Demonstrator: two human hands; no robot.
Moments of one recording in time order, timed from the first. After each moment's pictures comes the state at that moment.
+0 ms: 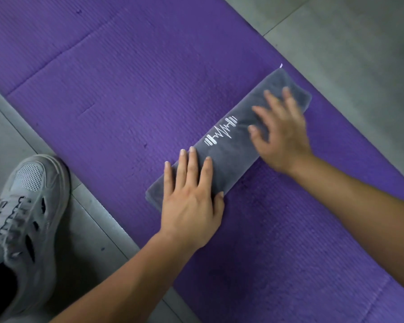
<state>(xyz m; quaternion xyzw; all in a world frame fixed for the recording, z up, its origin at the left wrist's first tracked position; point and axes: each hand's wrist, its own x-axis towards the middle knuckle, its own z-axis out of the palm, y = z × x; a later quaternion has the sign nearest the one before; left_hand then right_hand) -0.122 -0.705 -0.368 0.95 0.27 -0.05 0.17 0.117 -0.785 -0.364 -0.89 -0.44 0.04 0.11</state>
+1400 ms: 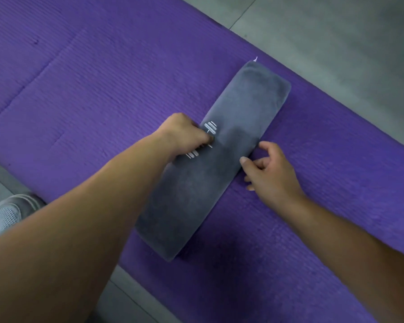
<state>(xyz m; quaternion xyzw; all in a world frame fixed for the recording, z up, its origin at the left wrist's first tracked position) 0.025 -0.616 -0.339 0.79 0.37 -0.21 0.44 0.052 -0.828 -0.368 -0.86 -0.03 0.30 0.40</state>
